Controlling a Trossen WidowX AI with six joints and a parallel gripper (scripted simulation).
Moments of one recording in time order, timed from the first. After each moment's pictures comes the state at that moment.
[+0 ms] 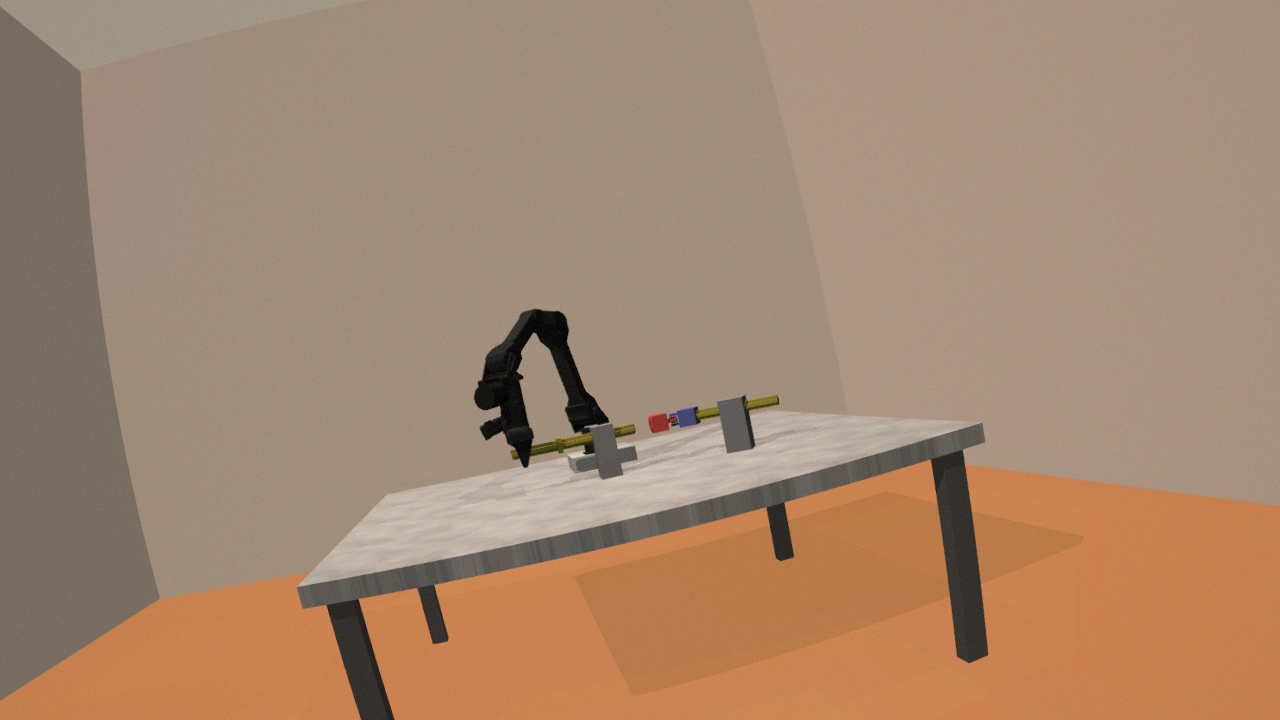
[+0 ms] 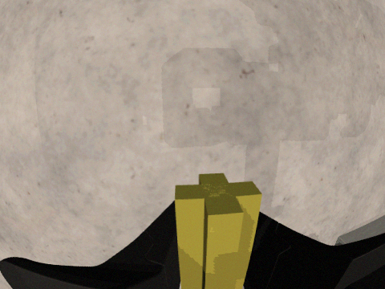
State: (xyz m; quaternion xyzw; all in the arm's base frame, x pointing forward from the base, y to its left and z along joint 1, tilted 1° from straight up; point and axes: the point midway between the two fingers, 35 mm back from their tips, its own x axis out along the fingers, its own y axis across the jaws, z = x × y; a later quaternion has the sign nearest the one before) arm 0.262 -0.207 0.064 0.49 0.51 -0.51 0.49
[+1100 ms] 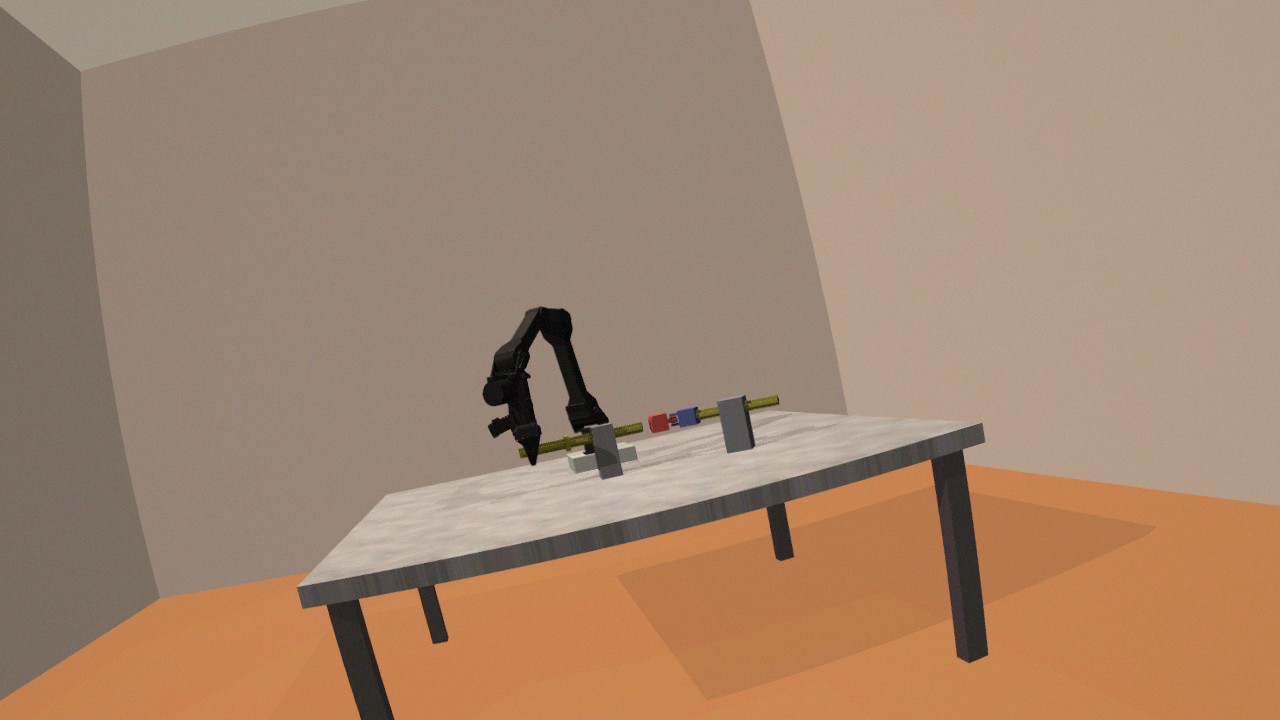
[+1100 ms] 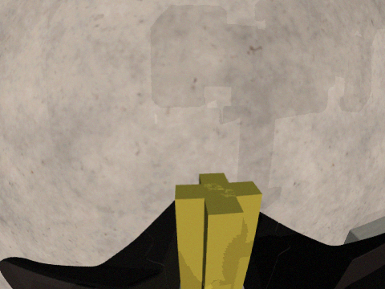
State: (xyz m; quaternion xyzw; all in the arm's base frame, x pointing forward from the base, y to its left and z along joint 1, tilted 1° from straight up) arm 0.262 -0.188 0.064 0.50 0.50 -0.50 0.50
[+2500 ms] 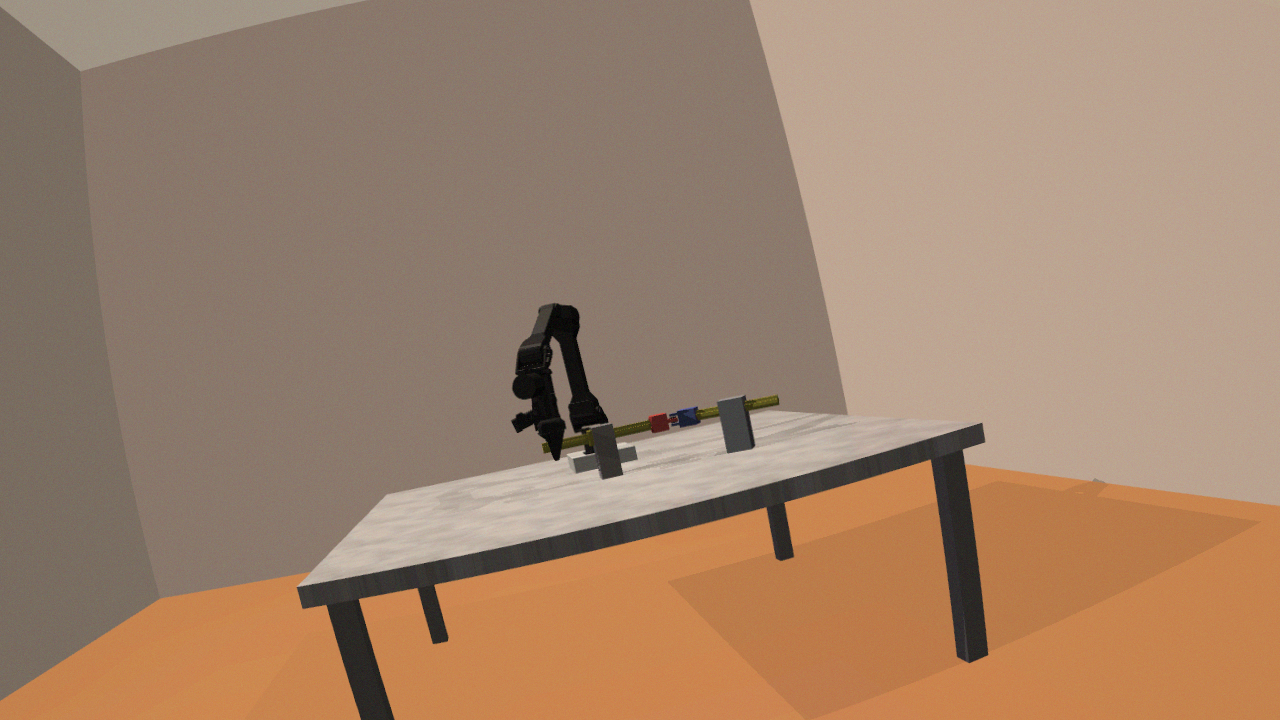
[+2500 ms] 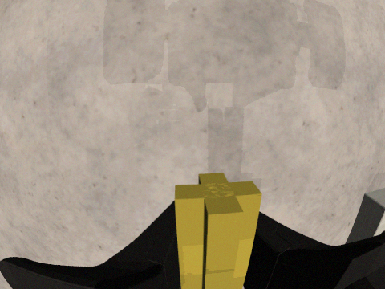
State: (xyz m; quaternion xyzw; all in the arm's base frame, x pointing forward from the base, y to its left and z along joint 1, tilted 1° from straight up) arm 0.263 -0.130 0.063 0.51 0.49 -0.50 0.50
